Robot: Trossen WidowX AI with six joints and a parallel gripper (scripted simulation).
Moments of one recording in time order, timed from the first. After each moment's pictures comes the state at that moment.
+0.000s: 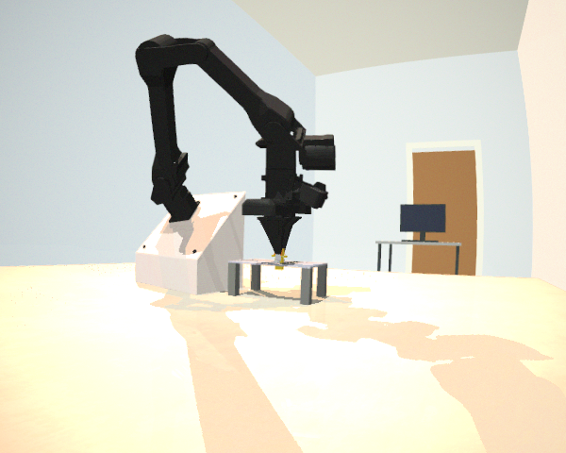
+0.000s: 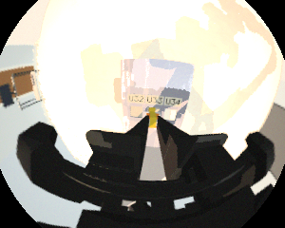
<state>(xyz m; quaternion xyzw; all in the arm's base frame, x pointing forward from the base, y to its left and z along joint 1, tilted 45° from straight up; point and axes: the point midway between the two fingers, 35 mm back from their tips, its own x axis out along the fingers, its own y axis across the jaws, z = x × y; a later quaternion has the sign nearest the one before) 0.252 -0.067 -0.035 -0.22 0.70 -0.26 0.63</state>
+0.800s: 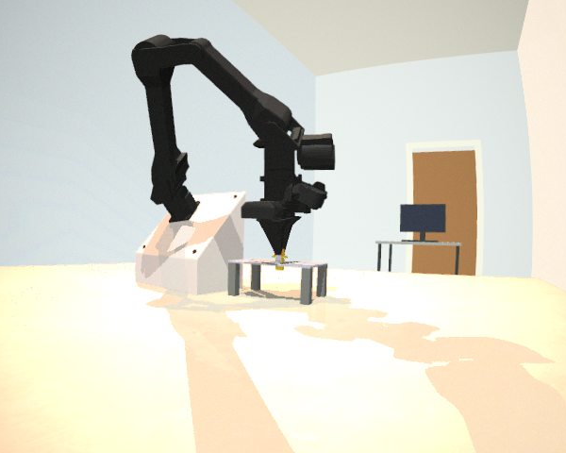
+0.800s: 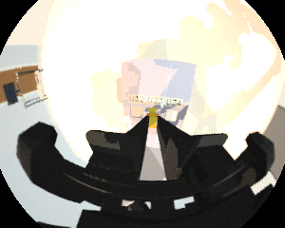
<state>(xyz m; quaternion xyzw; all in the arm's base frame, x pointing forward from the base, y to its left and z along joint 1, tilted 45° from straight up) 0.252 -0.068 -0.035 -0.20 0.71 -0.24 0.63</state>
